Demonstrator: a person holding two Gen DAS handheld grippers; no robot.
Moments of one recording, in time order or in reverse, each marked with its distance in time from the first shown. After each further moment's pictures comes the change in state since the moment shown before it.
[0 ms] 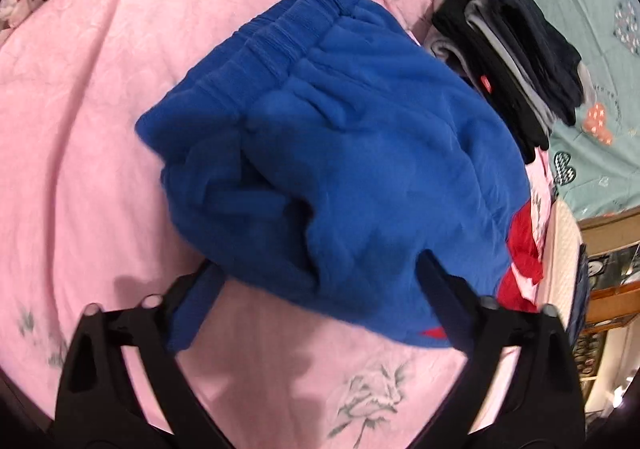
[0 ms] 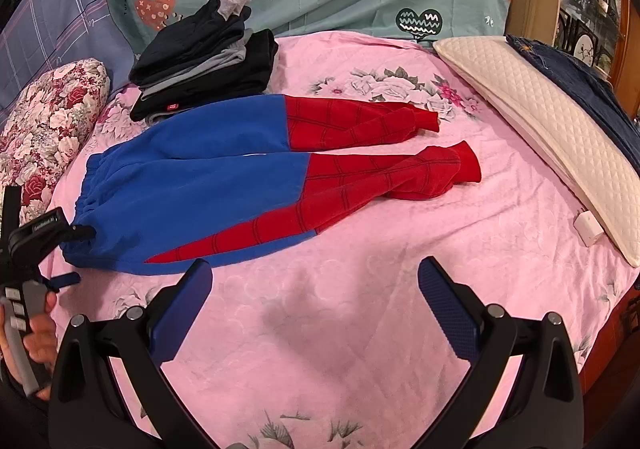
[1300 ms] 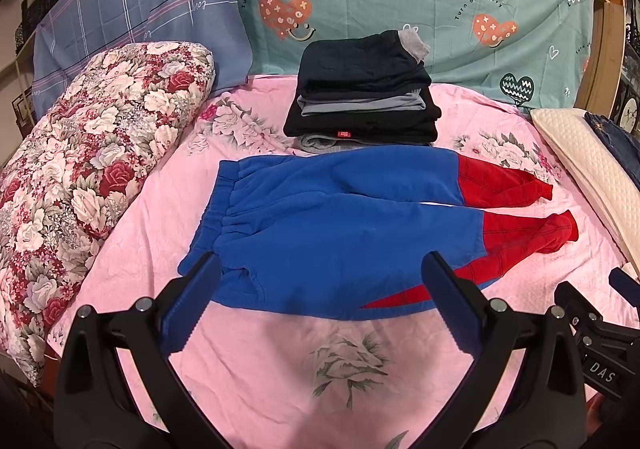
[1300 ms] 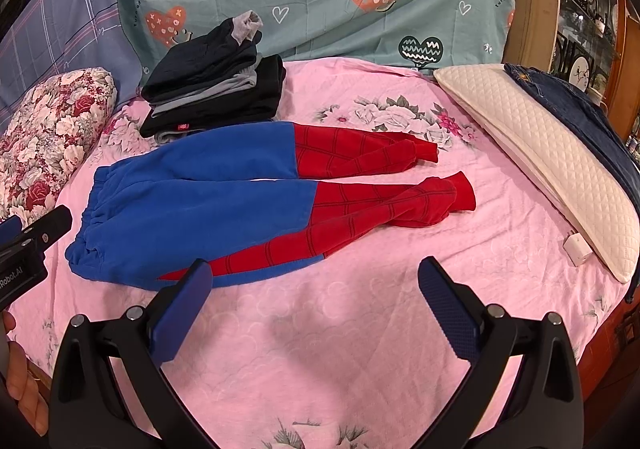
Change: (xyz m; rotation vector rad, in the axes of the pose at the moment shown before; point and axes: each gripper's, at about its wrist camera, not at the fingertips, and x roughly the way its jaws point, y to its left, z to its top) left arm -0.112 -0.159 -0.114 0.649 -0.456 0.229; right arm -0.016 0.019 0.008 -0.032 -0.073 -0.015
